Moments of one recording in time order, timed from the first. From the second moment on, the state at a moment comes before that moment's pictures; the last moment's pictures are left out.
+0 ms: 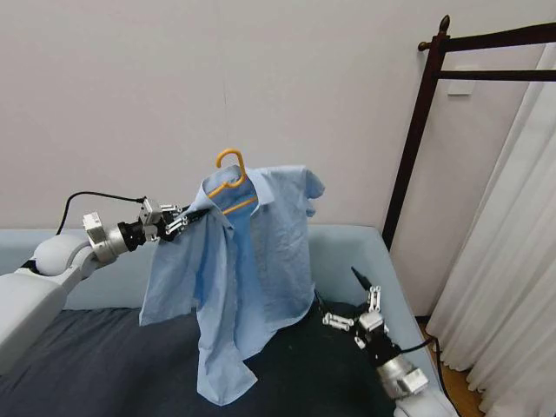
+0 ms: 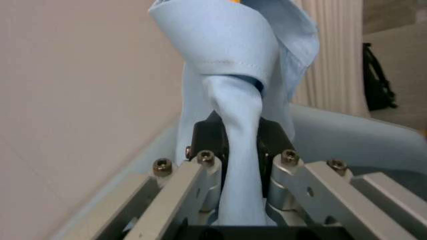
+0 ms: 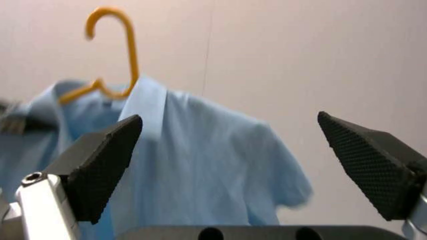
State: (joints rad) left arm 0.34 -0.59 0.10 -1.40 -0.84 -0.16 0.82; right arm -1.05 1.01 0.13 1.92 0.30 0.37 0.13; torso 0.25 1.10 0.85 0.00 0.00
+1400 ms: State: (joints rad) left arm 0.55 -0.60 0.01 -1.44 -0.79 -0.14 0.79; right arm -0.70 1.18 -0.34 1.69 0.13 0.02 0.47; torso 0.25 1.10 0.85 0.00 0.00
